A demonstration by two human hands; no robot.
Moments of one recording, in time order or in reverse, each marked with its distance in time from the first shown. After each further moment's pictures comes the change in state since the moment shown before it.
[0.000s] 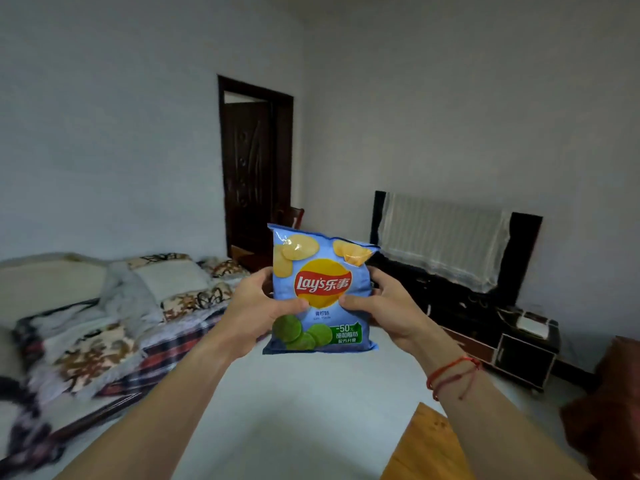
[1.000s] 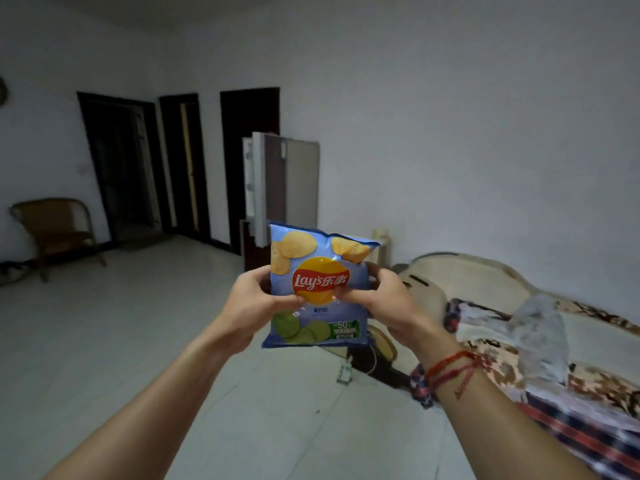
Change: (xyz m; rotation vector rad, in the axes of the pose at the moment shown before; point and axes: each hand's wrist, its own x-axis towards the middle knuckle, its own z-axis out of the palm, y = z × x) left_hand -0.349 0.101 -0.245 0.444 1.316 0.019; right_hand -0.057 -0.056 0.480 0.229 -1.366 -0.175
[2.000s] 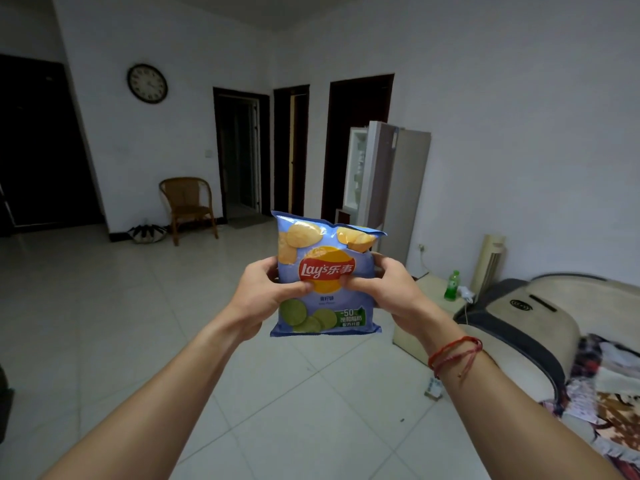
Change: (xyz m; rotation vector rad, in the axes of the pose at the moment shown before) left_hand -0.034 -0.024 -0.228 0.035 0.306 -0.058; right_hand 0.097 0.011 0.237 0.063 -0.340 -0.014
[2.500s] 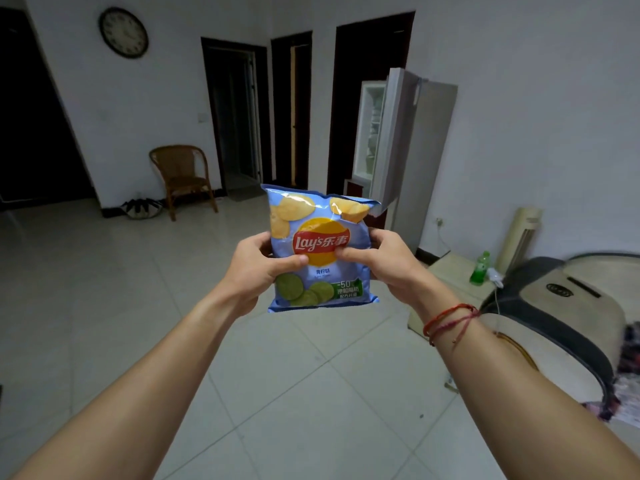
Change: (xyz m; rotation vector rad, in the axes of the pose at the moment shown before) left_hand 0.194 -0.096 -0.052 0.000 0.056 -0.059; right_hand 0.220 0.088 -0.001 -0.065 0.019 0.051
